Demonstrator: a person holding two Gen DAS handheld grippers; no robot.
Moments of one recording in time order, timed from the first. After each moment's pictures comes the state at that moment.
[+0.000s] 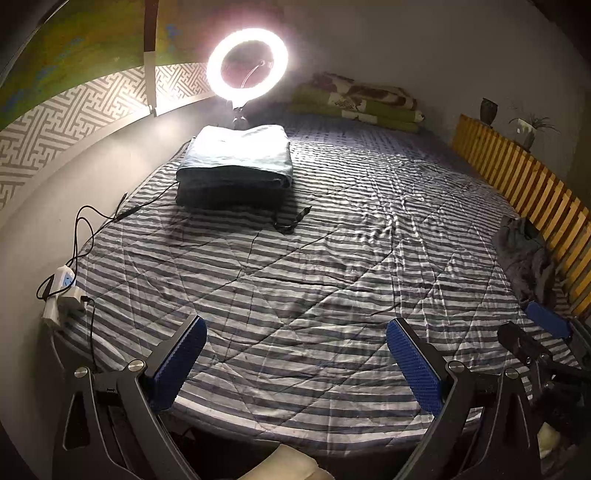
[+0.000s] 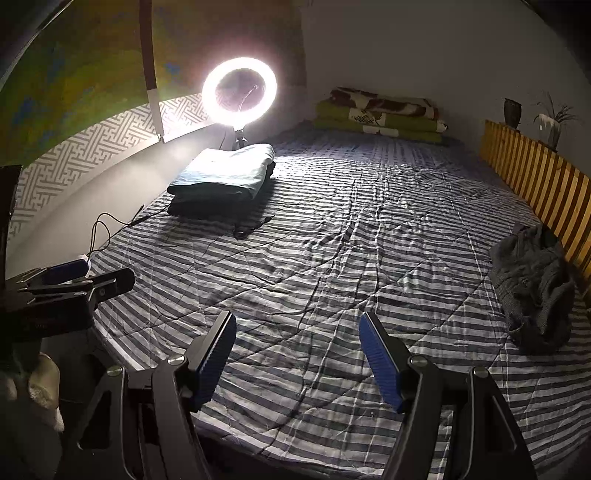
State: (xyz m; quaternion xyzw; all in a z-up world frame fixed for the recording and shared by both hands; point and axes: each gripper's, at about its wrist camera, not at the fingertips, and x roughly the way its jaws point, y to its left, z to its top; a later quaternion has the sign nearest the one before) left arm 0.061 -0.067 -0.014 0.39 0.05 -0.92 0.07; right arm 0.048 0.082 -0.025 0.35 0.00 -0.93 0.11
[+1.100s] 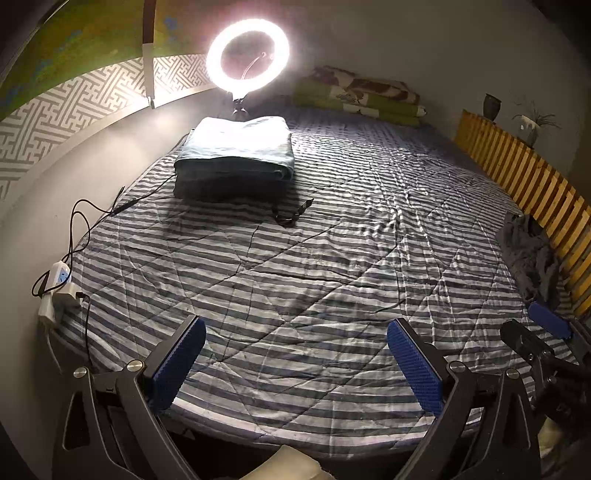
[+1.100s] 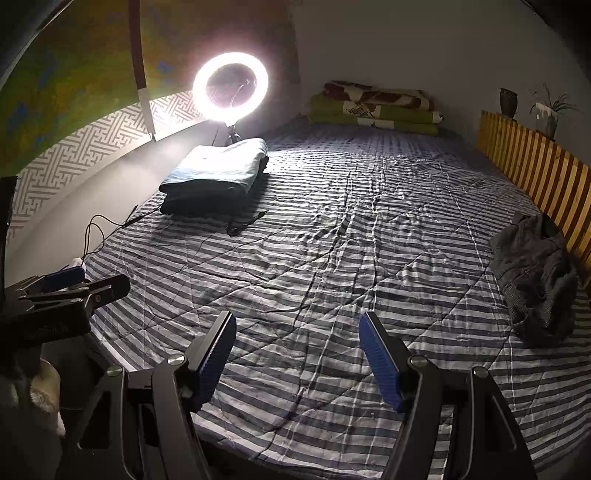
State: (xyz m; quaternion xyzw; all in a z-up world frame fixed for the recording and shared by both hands) left arm 0.049 -0.068 -0.027 0.40 0.06 -0.91 0.07; right arm 0.037 0.084 -0.035 0.37 -0.01 -0.92 0.10
